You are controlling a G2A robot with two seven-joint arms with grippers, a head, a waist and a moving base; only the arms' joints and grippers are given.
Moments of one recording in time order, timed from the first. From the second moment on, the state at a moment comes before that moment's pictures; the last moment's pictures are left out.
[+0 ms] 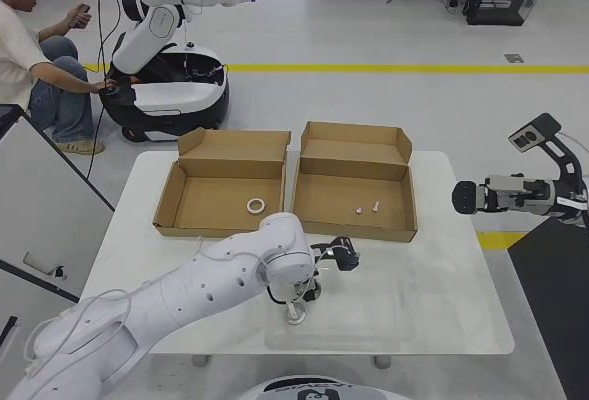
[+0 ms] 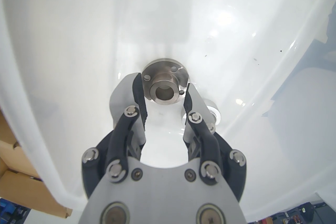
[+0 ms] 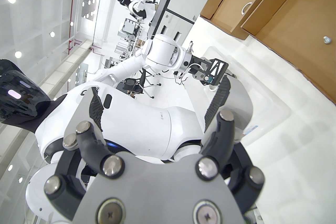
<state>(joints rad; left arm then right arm) 0.78 -1.25 -0.38 -1.63 0.71 -0.22 -1.45 -1.30 -0.76 1.70 -1.55 0.69 -0.08 1.54</state>
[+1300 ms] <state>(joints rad) 0.79 -1.26 -0.41 -1.66 0.71 -0.23 -1.50 -1.30 -0.76 1.70 -1.55 0.69 -0.08 1.54</state>
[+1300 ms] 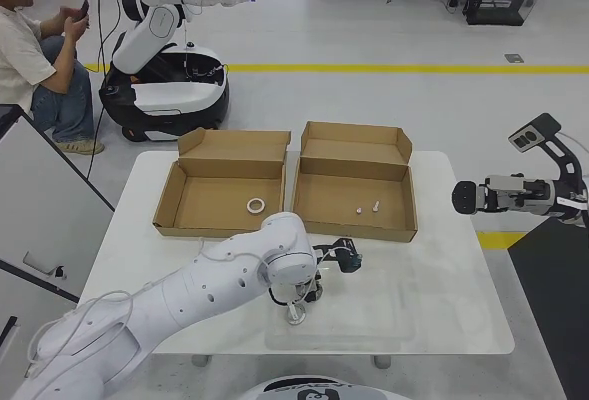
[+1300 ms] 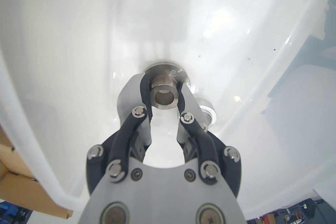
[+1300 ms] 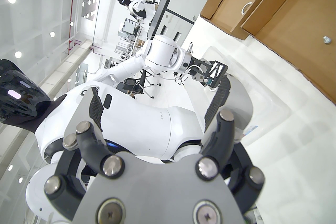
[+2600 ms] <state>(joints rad) 0.80 -1.12 -0.72 -1.93 0.42 -0.25 -1.40 -1.30 -0.76 1.70 -1.55 0.69 -0.08 1.54</state>
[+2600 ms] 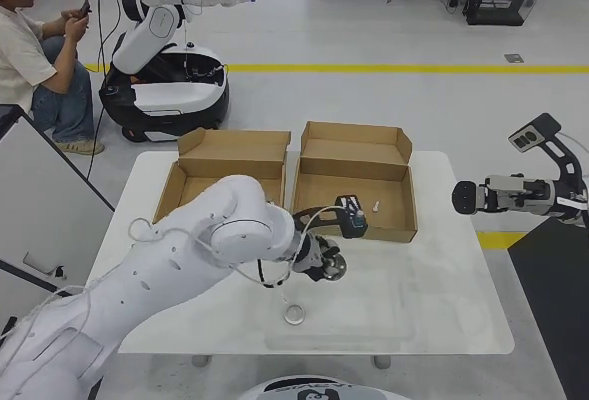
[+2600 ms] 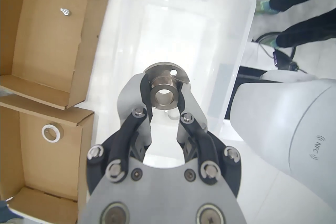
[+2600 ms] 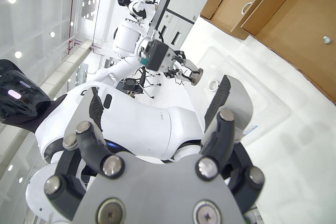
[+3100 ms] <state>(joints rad) 1.19 -1.00 -1.22 -1.91 -0.08 -0.56 -1.26 -1.30 -0.76 1.70 -1.55 0.69 -0.08 1.54</state>
